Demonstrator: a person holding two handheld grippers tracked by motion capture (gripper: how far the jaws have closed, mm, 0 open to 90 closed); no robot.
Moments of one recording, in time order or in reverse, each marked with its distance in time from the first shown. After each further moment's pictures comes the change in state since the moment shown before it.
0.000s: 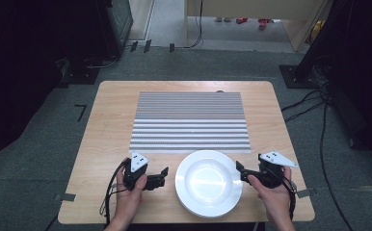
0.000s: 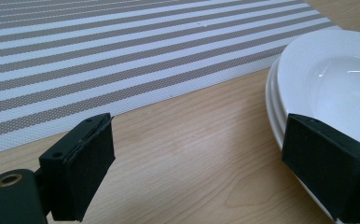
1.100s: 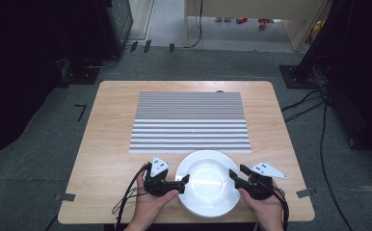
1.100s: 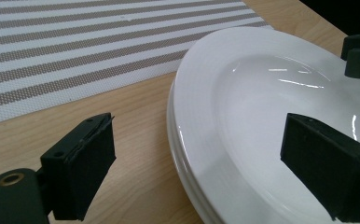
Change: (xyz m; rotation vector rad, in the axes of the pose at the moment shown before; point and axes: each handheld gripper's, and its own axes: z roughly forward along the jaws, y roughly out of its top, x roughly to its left) left arm -0.049 -0.003 0.019 0.010 -0.147 -0.020; right arm 0.027 -0.027 0.000 0.015 0.086 -0.002
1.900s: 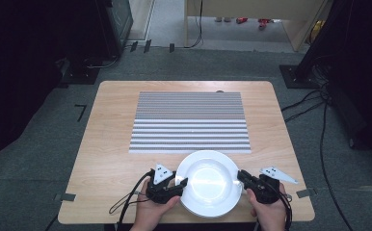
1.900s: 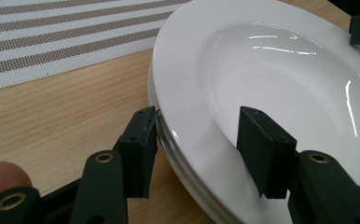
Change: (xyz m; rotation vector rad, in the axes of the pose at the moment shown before) left arm -0.008 -0.018 0.002 0.023 -0.010 0.029; right arm -0.011 -0.011 -0.011 0.002 0.008 0.165
